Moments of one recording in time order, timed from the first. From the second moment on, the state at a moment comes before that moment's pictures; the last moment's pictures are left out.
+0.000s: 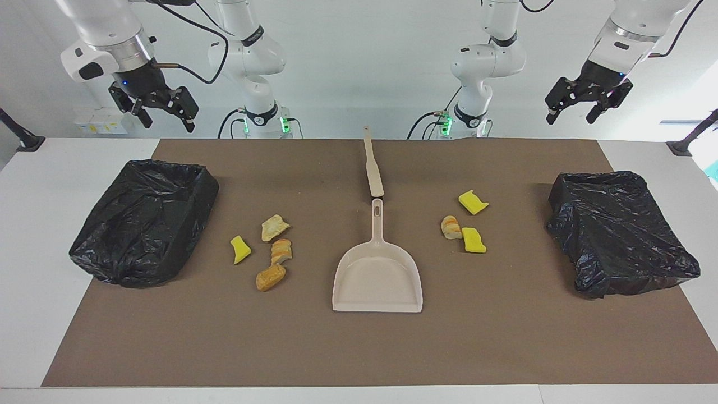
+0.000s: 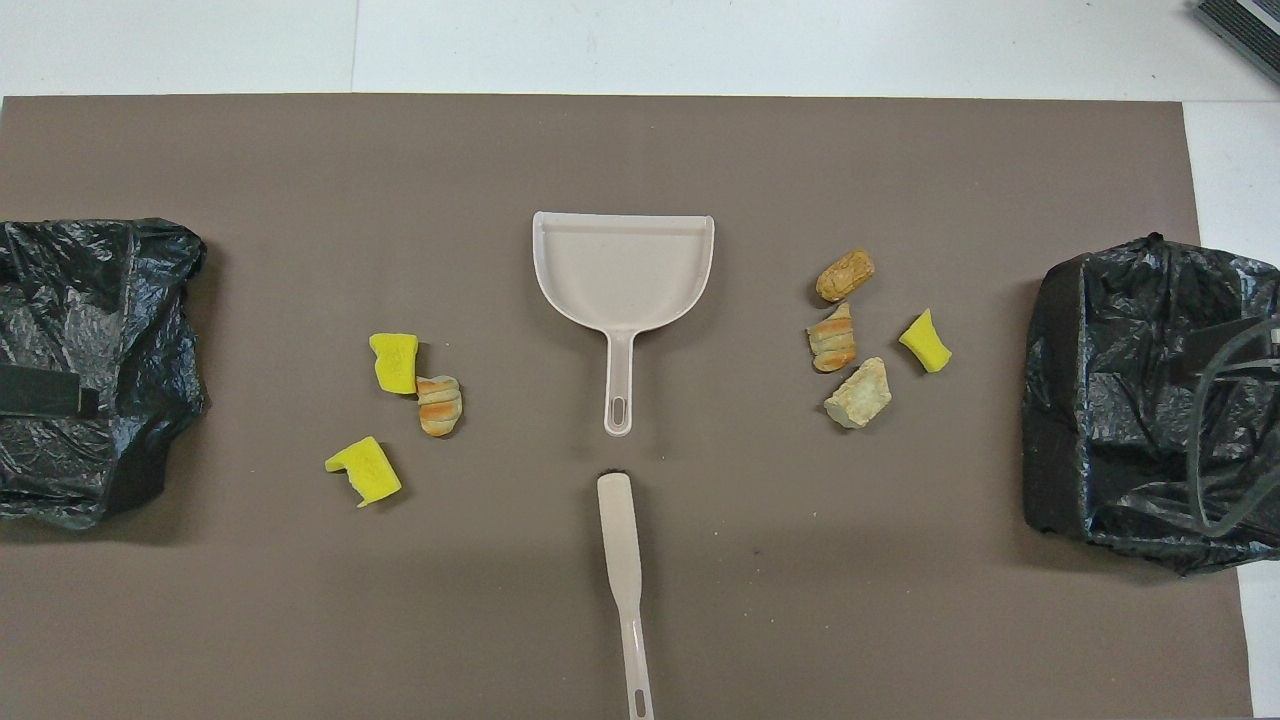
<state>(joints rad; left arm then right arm) 0.06 -0.19 -0.08 -1.67 -0.05 1.49 -0.02 0.00 -0.07 -0.06 -1.55 -0.02 1.44 0.08</state>
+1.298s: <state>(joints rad) 0.05 -0.19 -0.09 -1.67 -0.05 1.49 -0.02 0.00 -0.07 -0.06 -1.56 -0.02 1.43 0.08</state>
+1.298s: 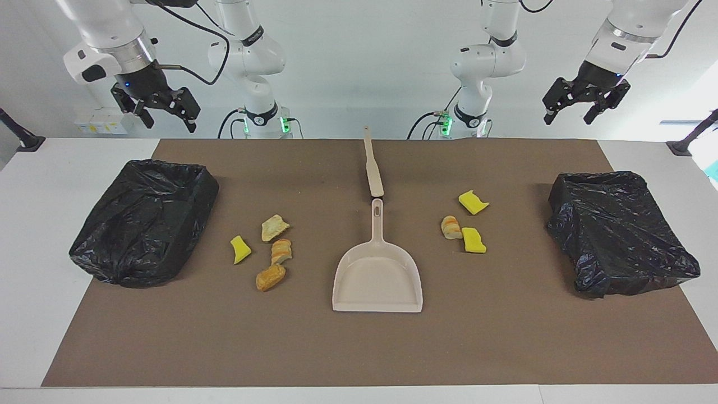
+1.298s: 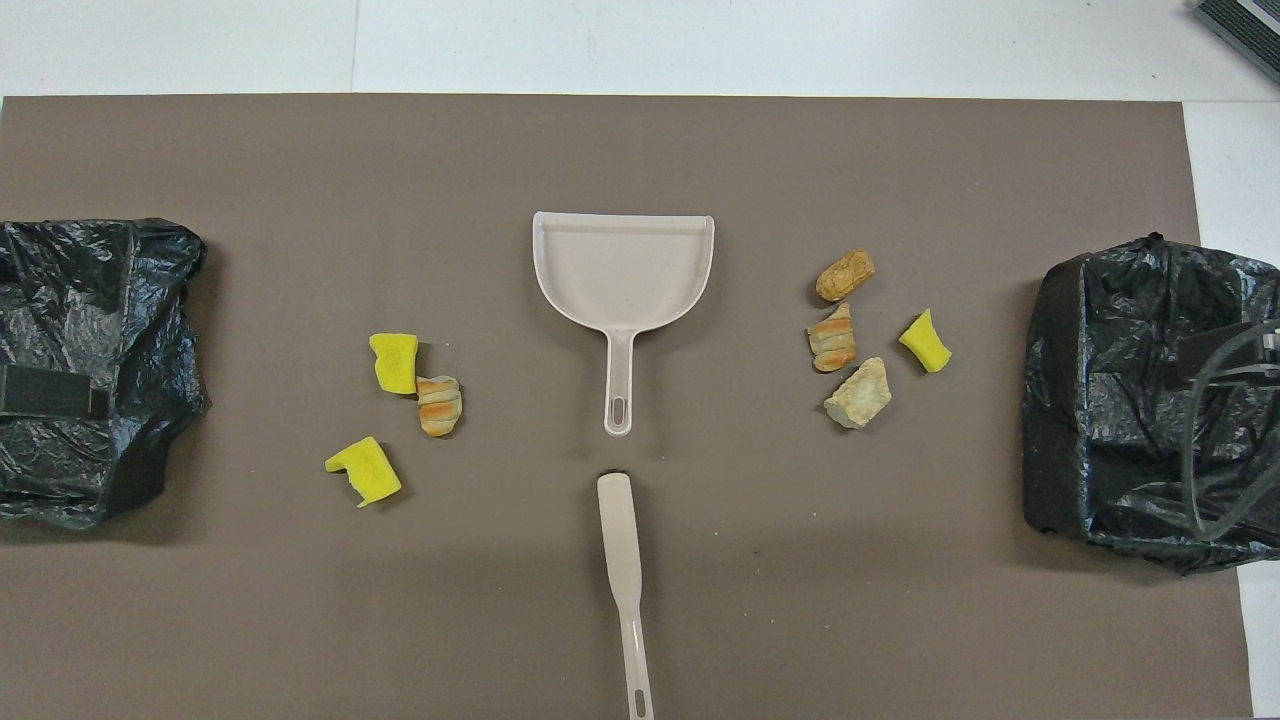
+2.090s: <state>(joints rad) -0.18 -0.26 -0.11 -1.89 -0.09 1.53 -0.20 0.00 -0.07 -0.05 -1.57 -0.02 1.43 0.08</state>
